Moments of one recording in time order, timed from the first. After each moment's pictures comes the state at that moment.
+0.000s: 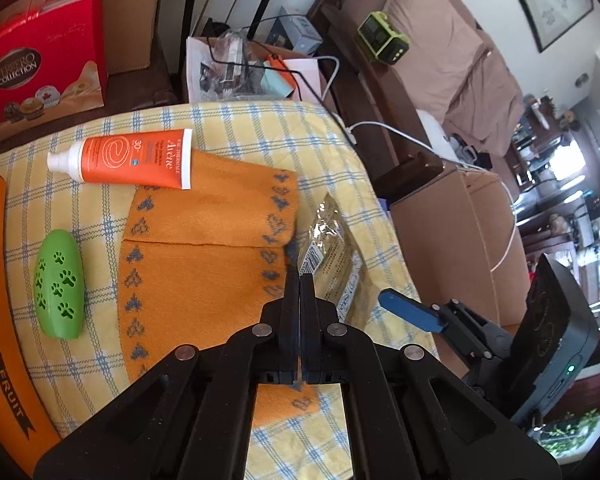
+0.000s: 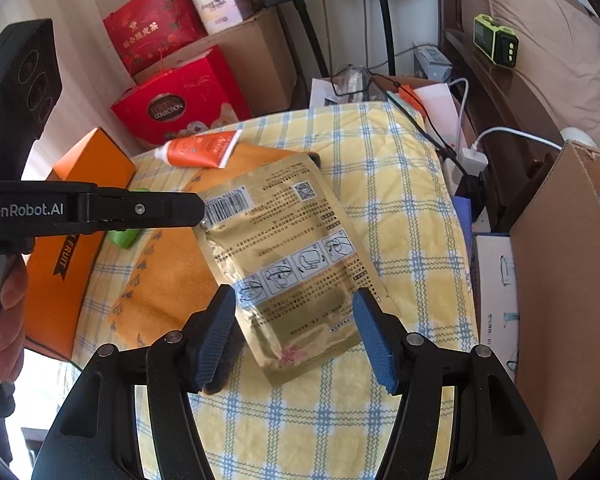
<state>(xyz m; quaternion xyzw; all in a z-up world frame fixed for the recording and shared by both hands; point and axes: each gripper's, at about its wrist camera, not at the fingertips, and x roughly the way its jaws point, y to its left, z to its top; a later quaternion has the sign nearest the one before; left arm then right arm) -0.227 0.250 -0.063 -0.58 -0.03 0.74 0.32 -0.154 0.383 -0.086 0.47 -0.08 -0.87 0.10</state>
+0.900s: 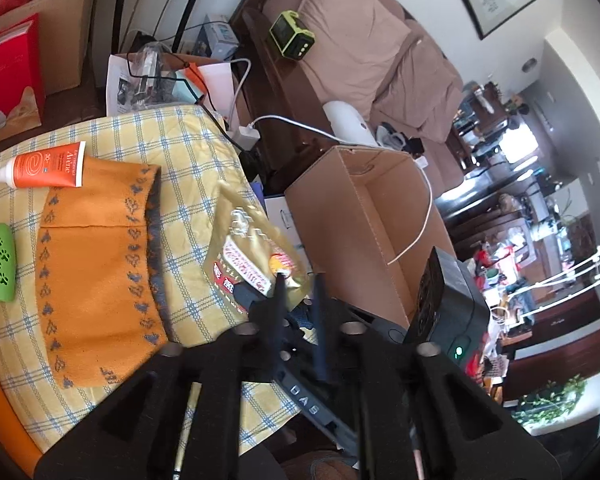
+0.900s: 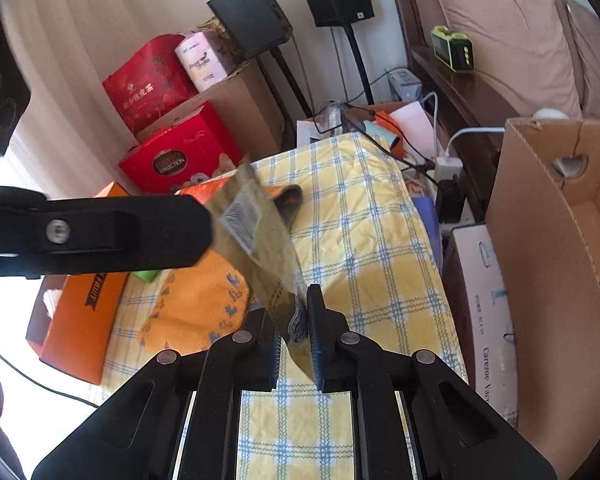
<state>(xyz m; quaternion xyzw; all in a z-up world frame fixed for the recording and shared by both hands) -0.163 0.296 -0.001 -0.56 -0.06 0.72 0.41 -0.114 0.416 -0.069 0.41 -0.17 -0.89 0.08</state>
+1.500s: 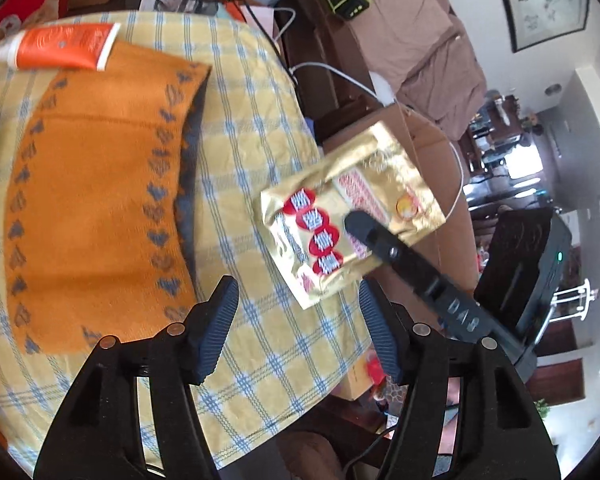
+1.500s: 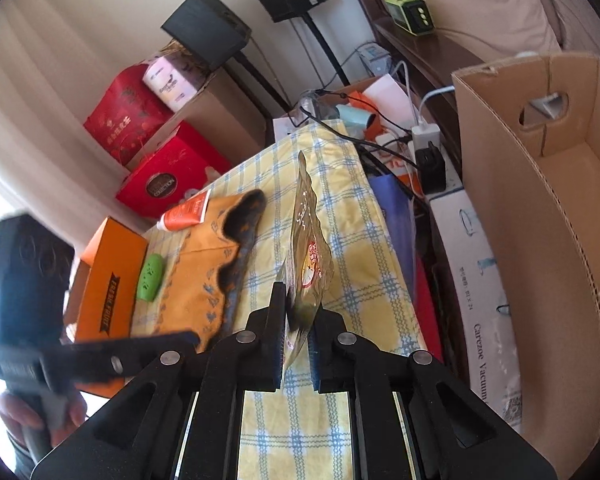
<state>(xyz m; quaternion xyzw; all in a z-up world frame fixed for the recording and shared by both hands) -0.162 0.268 -0.090 -0.63 -0.11 0.67 0.38 -0.108 0.467 -0.080 0.42 -0.27 -0.86 0.07</state>
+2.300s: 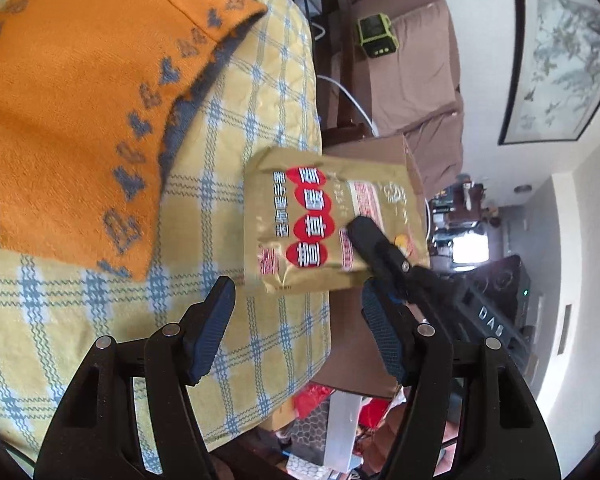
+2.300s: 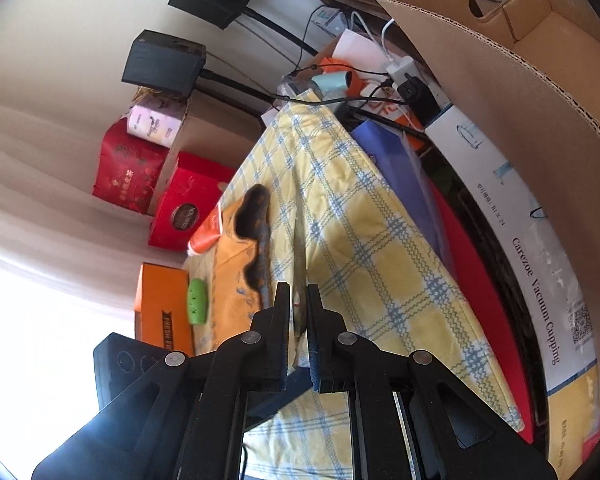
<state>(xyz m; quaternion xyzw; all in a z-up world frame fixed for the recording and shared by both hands) -0.140 0.258 -0.153 -0.62 -0.31 0.63 0.35 -0.093 0.486 -0.099 0.42 -0.45 -0.79 0.07</state>
